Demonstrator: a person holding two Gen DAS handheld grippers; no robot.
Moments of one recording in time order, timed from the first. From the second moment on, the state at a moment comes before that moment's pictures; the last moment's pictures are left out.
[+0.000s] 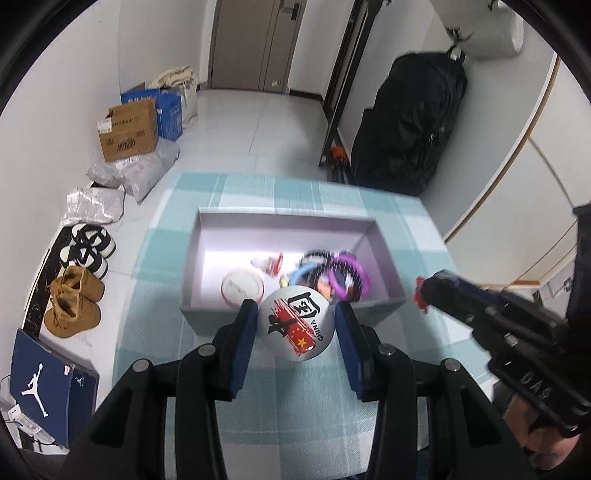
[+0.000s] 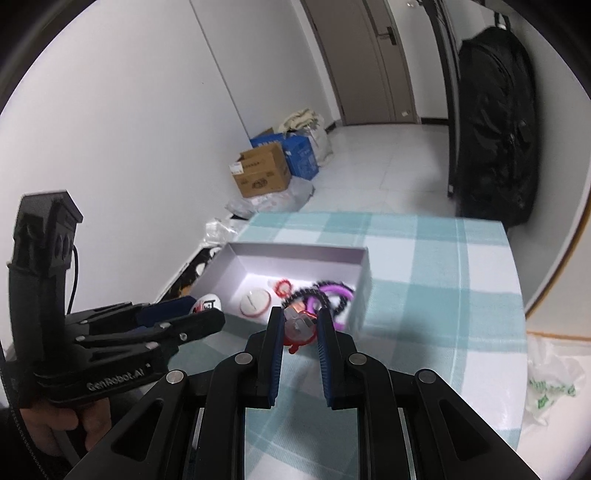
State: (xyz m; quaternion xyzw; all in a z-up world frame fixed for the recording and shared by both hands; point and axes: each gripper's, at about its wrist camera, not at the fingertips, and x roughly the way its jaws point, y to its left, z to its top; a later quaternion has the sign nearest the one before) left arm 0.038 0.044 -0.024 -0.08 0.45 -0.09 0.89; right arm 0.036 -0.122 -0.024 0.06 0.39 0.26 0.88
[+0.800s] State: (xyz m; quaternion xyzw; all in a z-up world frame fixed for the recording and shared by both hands) left arm 0.096 0.052 -0.029 -0.14 0.46 -0.08 0.87; right arm 0.096 -0.109 -0.031 0.08 0.38 0.29 0.87
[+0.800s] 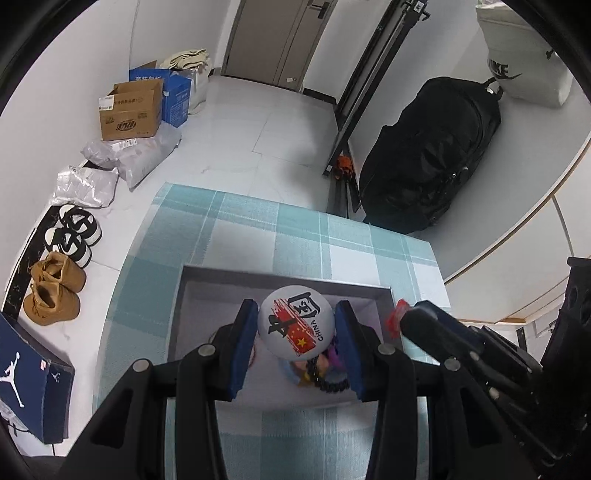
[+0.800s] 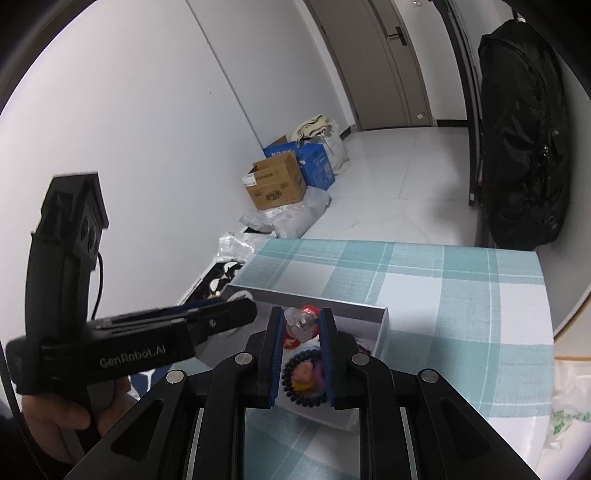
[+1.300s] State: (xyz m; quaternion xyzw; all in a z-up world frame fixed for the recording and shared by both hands) left arm 0.109 0.047 -0.039 -0.15 0.49 -0.09 0.86; right arm 0.112 -0.112 -0.042 0.11 0.41 0.29 0.86
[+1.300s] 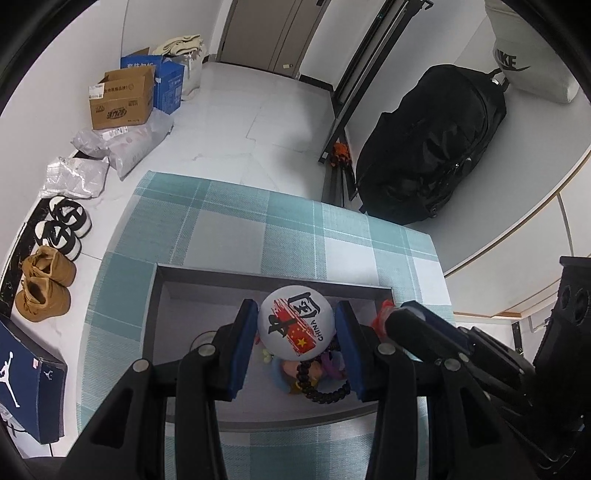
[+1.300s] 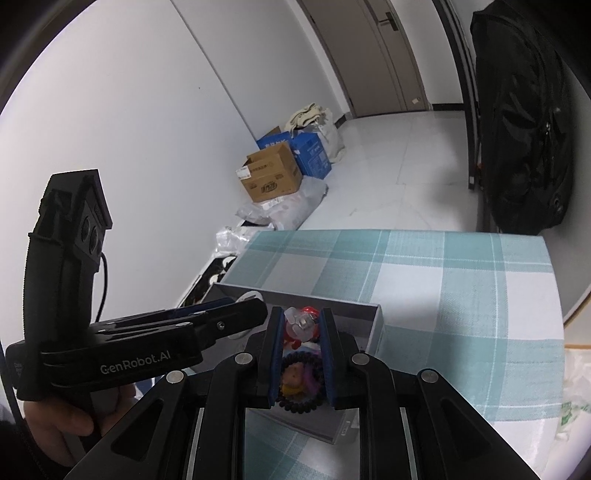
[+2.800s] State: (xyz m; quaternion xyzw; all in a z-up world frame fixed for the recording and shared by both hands) left arm 0.047 0.043 -0.008 -0.06 0.38 -0.05 0.92; right arm 0.029 -0.131 -0.005 0.06 0.28 0.25 0.92
